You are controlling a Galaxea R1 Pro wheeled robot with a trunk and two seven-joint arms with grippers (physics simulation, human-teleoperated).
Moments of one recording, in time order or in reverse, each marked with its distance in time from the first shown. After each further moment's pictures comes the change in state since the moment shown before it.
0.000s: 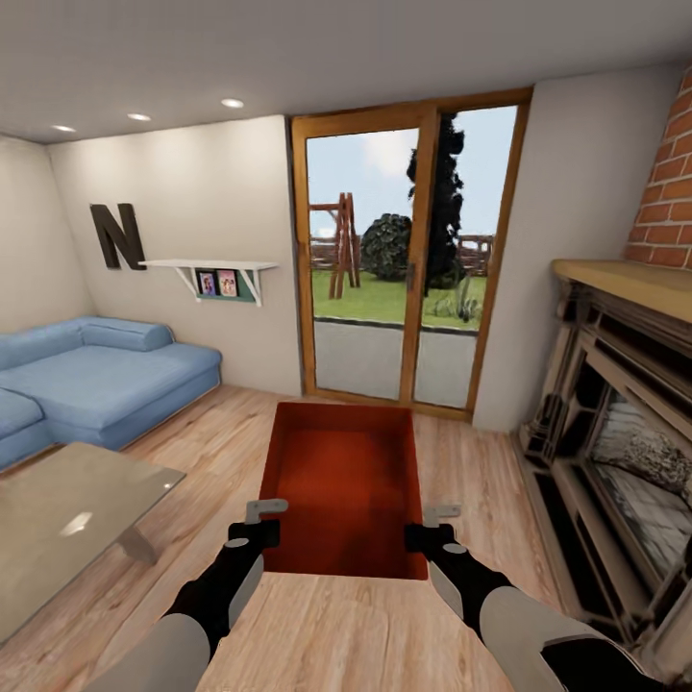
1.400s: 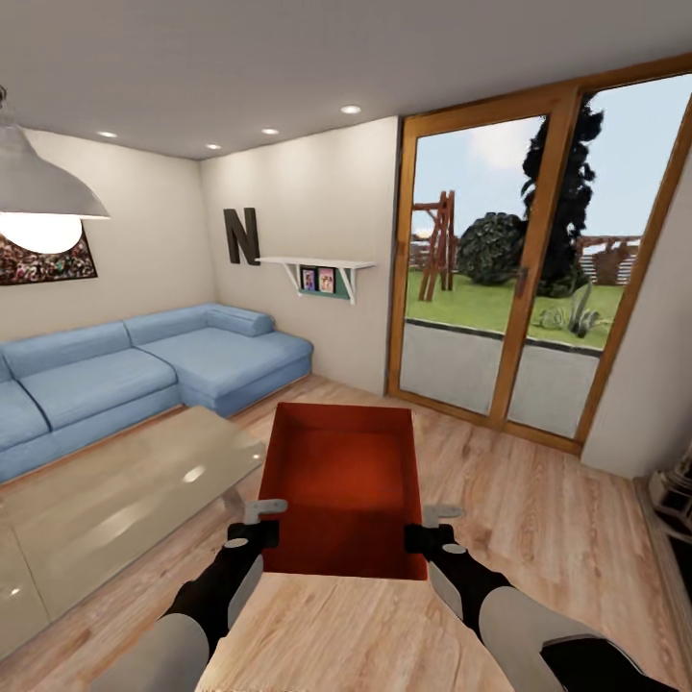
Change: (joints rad) left arm 0.000 0.003 0.001 0.002 0.000 0.000 -0.005; right arm 0.000 0.002 0.006 0.002 -0.006 0.000 -0.003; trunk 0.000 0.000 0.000
